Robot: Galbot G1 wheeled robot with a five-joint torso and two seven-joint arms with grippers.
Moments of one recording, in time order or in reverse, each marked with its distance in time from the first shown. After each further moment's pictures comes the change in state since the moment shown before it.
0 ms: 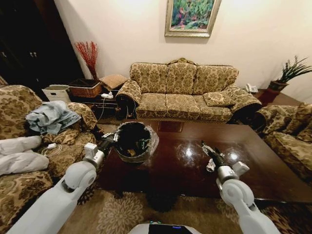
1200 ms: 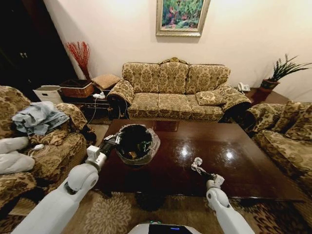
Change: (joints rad) left arm 0.009 -0.013 0.035 0.018 0.021 -0.046 0.010; right arm 0.247 0.086 -0.207 -0.650 -0.172 0.073 -0.010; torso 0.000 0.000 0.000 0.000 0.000
